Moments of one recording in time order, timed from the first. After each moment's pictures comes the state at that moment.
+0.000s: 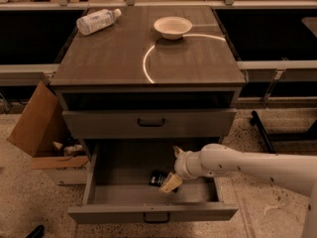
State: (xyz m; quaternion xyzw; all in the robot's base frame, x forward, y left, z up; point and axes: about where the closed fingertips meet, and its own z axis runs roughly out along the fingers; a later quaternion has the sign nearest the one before) arm 0.558 -0.043 0.467 -0.55 0.75 0.15 0.33
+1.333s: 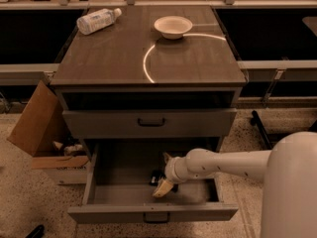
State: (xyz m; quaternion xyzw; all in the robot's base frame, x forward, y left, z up) arm 0.568 -0.014 0.395 -0.58 0.74 0.16 0.31
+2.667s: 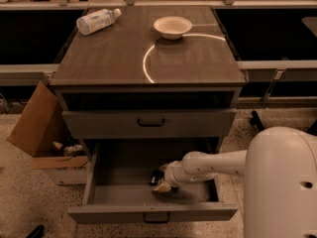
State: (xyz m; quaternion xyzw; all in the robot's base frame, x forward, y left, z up) arm 0.567 -0.011 0.351 -0.58 0.75 0.16 0.27
